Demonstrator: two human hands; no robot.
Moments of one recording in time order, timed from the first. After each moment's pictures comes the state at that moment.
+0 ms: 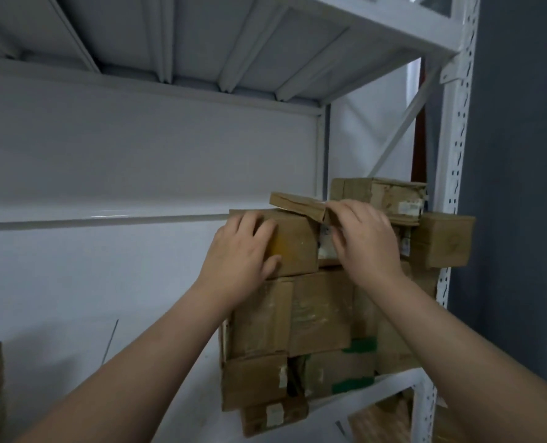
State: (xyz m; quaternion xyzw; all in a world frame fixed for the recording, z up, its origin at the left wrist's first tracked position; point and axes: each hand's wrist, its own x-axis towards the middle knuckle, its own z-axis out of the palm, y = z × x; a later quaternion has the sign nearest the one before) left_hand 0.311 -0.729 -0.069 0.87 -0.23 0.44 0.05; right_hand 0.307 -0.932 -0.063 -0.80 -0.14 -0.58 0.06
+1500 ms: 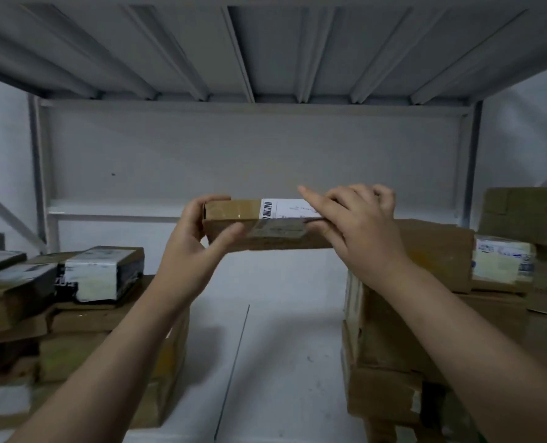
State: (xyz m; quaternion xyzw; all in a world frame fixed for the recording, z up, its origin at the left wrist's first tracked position) left_hand 0.192 -0.544 -0.062 0.73 -0.15 0.44 0.50; right_hand 0.296 -0.756 -0.034 -0.67 -0.41 -0.61 0.12
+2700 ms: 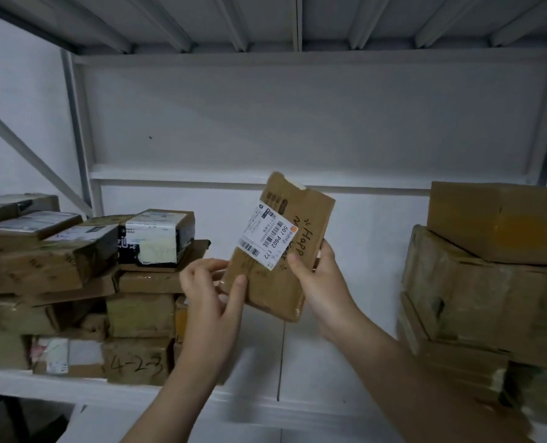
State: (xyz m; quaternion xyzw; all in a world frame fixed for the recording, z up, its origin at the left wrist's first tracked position) left_hand 0.181 -0.481 -0.184 0.75 0.05 0.51 0.43; right_hand 0.266 -0.603 -0.147 -0.65 -0.23 0.01 0.72
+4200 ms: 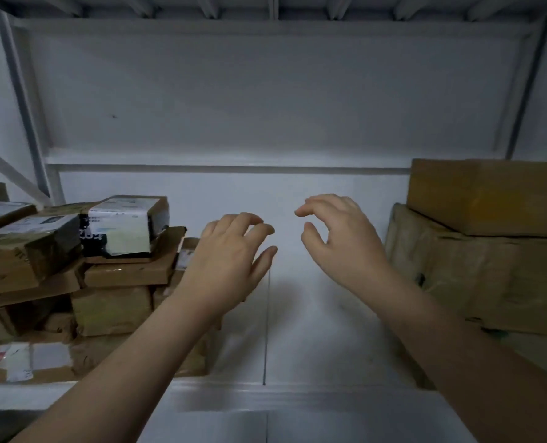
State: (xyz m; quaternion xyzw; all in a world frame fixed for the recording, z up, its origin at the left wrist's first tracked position) left_hand 0.220 -0.476 -0.139 0.90 -0.08 0.42 -0.02; right_hand 0.275 -0.653 -0.113 -0.82 -0.35 -0.33 0.29
